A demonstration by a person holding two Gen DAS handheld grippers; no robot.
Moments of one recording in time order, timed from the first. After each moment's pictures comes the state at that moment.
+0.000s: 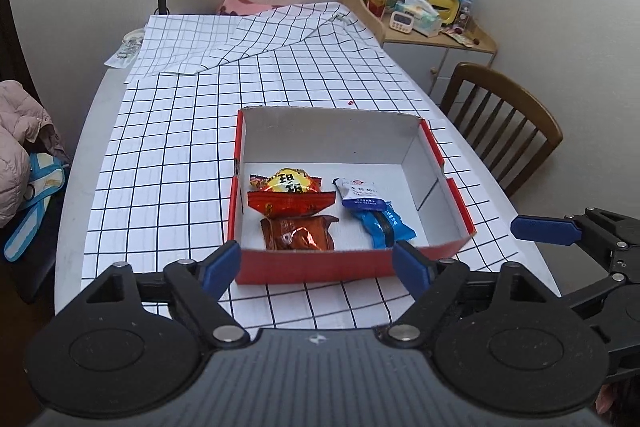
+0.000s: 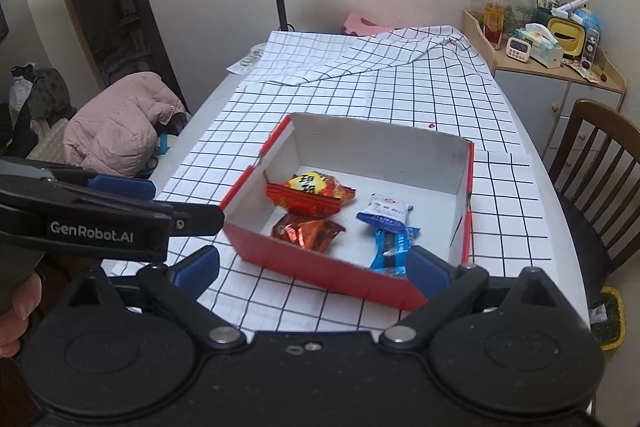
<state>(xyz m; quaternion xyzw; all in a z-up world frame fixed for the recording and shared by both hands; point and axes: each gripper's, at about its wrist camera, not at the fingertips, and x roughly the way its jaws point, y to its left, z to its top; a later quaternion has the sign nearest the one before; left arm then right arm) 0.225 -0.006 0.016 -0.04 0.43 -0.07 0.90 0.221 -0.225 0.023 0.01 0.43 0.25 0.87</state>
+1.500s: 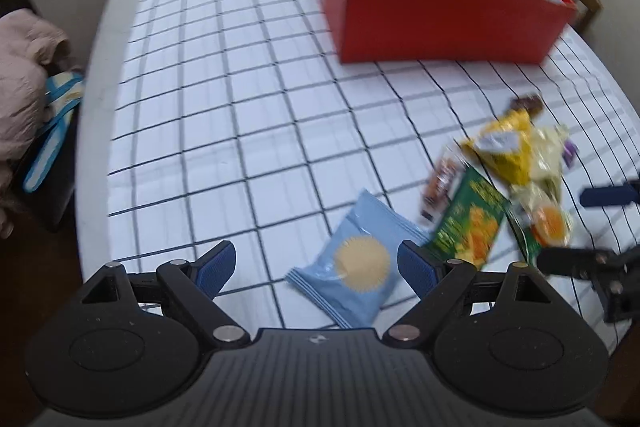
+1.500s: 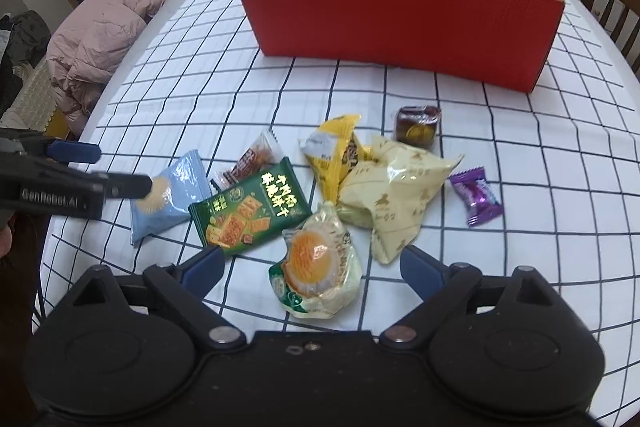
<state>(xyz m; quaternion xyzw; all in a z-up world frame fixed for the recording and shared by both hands) 0.142 0.082 -0.144 0.04 0.54 -0.07 0.84 0.128 -0.172 -0.117 0.02 0.56 0.23 0.80</state>
